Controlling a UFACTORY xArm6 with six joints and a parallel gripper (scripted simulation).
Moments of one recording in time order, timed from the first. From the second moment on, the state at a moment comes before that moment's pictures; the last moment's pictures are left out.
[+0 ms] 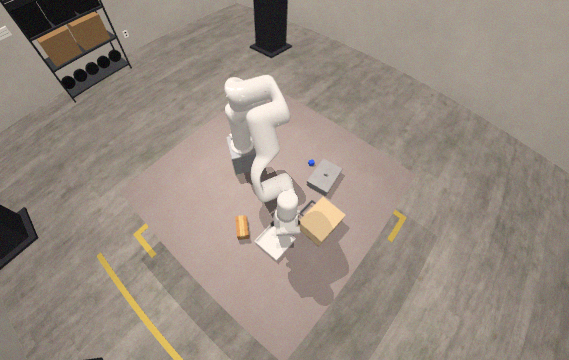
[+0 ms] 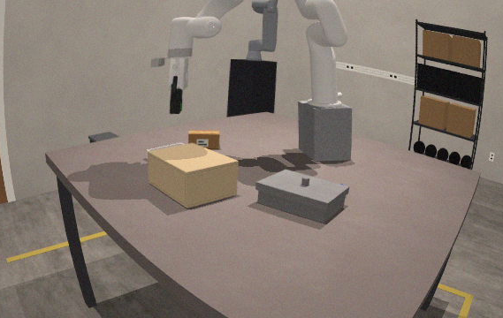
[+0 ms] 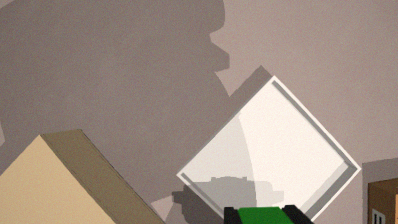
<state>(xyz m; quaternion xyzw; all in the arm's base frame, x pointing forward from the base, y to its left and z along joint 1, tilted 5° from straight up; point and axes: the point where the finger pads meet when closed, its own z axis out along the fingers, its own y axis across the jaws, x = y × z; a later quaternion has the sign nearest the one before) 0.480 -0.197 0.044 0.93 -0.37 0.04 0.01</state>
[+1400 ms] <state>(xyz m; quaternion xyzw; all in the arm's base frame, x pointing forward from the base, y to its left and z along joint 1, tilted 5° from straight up) 0.486 -0.200 -0.019 0.93 -0.37 0.04 0.01</state>
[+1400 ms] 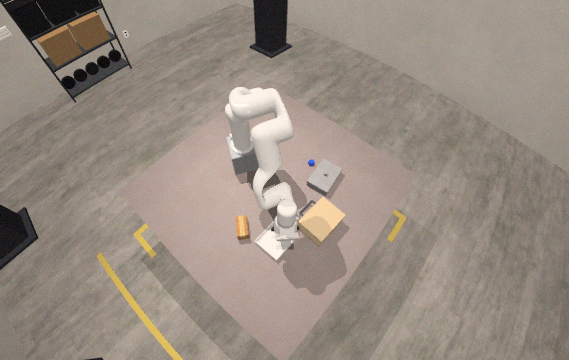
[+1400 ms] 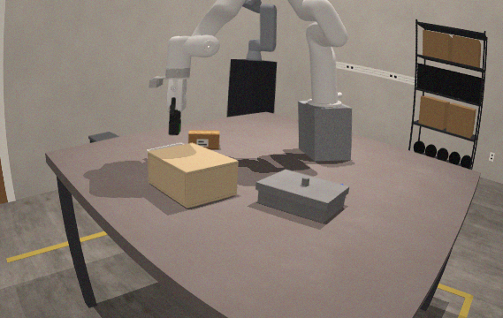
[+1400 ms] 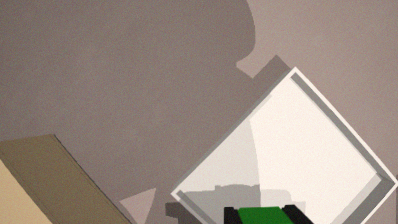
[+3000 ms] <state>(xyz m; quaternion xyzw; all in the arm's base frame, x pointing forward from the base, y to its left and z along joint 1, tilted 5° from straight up) 0.493 -0.204 -0.098 0.93 -0.37 0.04 0.01</state>
